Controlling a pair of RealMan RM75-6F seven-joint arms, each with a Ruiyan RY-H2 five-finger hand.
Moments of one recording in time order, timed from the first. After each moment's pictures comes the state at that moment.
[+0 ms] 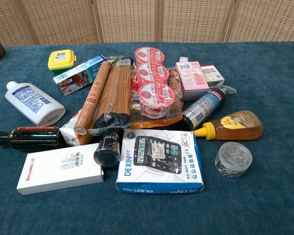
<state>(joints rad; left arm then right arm) -0.22 -0.94 -0.05 -1.73 1.47 1.38 -0.06 0.12 -1.16 0.12 -1.61 -1.55 1.55 -0.08</state>
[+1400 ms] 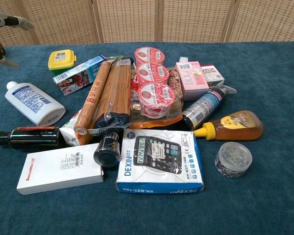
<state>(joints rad) -0.73 -1.30 -0.23 -1.33 0.91 0.81 0.35 0.03 -1.10 0.12 -1.61 -1.47 1.62 -0.05</state>
